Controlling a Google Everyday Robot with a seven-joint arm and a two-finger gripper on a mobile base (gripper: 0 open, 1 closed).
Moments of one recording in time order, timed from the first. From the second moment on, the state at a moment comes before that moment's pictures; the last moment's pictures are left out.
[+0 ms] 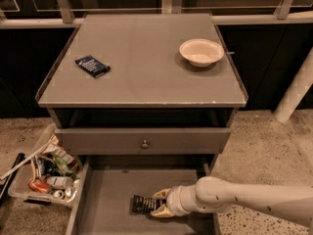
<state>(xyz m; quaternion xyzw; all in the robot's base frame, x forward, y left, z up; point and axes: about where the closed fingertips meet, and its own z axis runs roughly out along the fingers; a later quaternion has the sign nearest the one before) 0.447 -0.019 0.390 -0.62 0.69 0.21 0.32</state>
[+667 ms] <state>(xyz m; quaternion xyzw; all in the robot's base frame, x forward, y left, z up) 0.446 -0.055 0.499 -0.63 0.67 0.14 0.36</state>
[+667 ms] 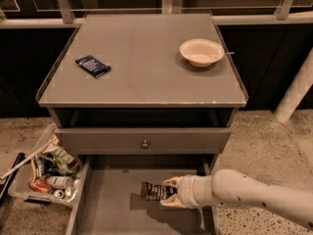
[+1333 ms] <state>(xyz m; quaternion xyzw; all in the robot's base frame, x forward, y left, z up) 0.455 -0.089 0.633 -0.64 0.66 0.04 0.39</state>
